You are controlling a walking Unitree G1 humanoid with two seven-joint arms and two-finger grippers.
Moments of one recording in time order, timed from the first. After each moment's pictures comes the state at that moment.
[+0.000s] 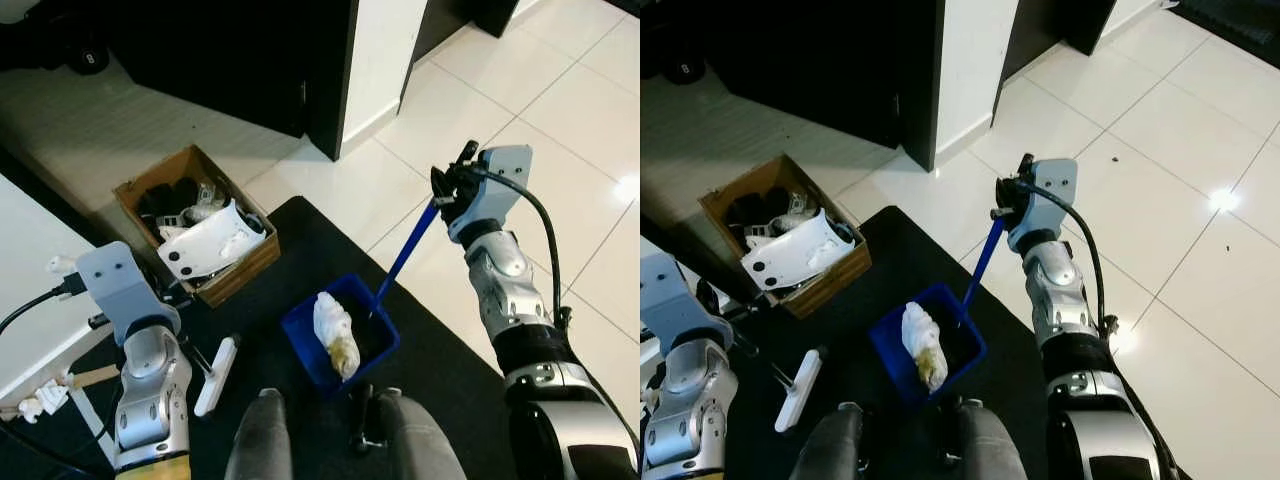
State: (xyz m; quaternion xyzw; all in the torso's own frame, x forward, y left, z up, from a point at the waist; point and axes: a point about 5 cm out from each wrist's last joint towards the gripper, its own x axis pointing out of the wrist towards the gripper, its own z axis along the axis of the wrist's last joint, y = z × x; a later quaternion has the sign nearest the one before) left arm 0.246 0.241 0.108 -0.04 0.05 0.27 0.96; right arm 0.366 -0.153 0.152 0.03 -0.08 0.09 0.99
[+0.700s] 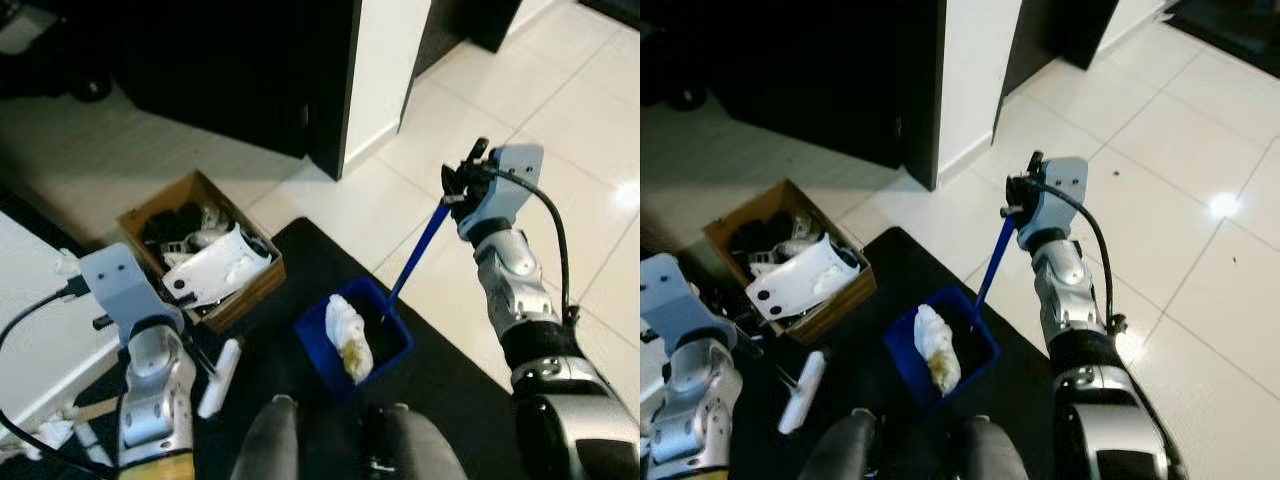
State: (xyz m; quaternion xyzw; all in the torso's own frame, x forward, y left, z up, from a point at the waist) left arm 0.249 0.241 0.109 -0.05 0.05 0.27 0.96; right arm 0.367 -0.162 0.151 0.03 -0.09 0.08 0.99
